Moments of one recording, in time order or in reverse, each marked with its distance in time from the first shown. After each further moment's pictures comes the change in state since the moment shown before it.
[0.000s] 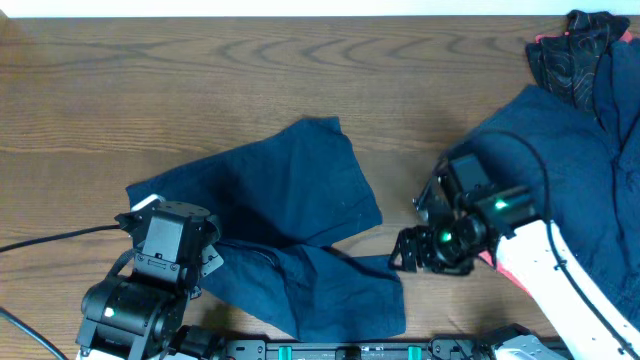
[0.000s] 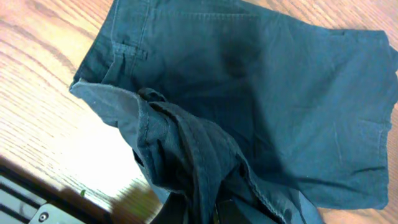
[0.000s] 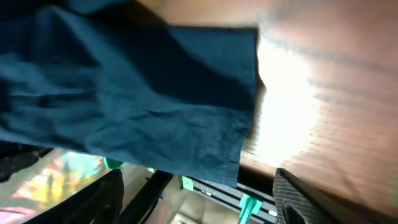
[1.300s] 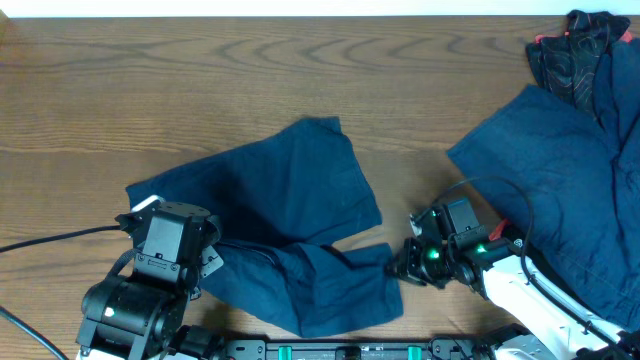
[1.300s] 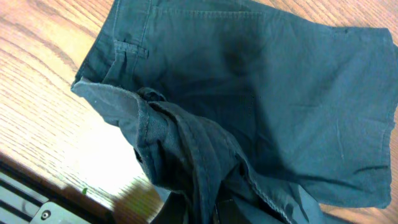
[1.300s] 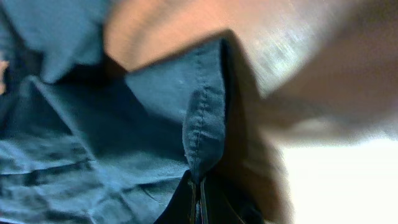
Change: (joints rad) left arm 0.000 0.000 -0.001 -0.007 0.000 0.000; right arm 0.008 0.003 -0.422 0.753 -0.134 0.337
